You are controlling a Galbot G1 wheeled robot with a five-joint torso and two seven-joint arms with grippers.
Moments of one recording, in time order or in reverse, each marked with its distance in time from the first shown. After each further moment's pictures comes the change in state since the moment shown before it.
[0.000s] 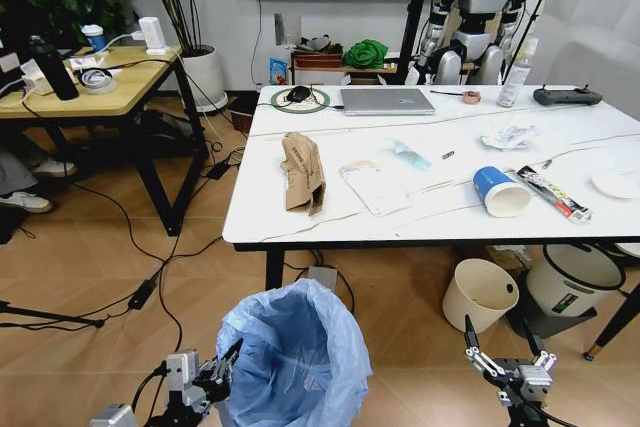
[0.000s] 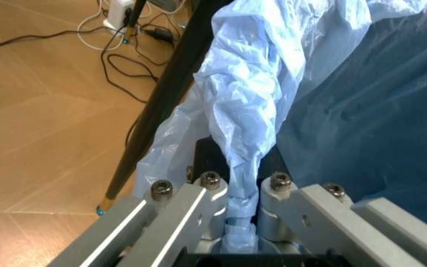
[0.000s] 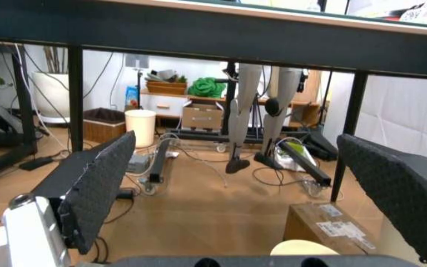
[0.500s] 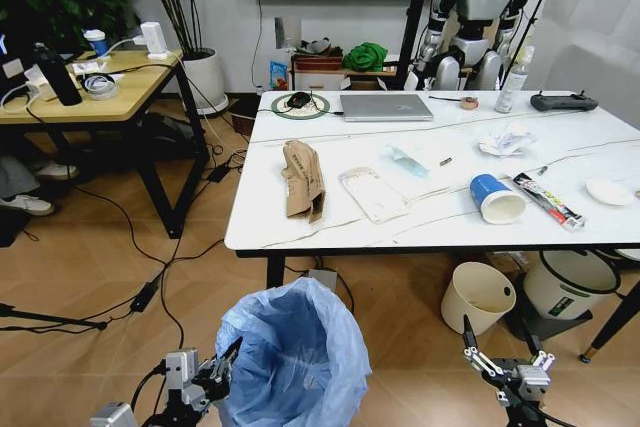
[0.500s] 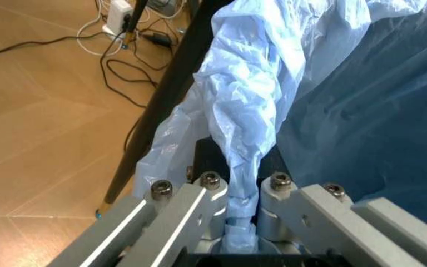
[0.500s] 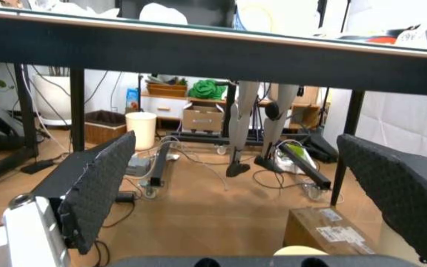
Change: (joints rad) left arm -0.003 0.001 -0.001 0.000 -0.004 0.000 0.001; right arm 0.000 0.007 -0.003 0.001 -0.007 -0.001 0.000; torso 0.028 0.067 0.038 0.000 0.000
